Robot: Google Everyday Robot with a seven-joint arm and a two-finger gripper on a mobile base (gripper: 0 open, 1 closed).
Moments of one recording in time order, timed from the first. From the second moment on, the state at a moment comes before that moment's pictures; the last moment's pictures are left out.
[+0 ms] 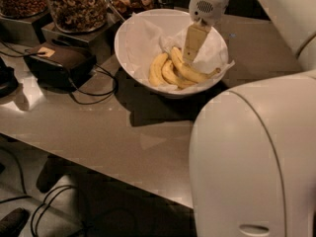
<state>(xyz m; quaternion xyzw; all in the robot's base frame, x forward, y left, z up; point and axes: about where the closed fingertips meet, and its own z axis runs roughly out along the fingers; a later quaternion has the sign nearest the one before) 0.648 -0.109 0.927 -0.54 0.84 0.04 0.09</state>
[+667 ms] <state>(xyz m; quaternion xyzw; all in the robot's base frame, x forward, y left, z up) 0.649 -0.112 0.934 -0.54 0.84 0.04 0.09</state>
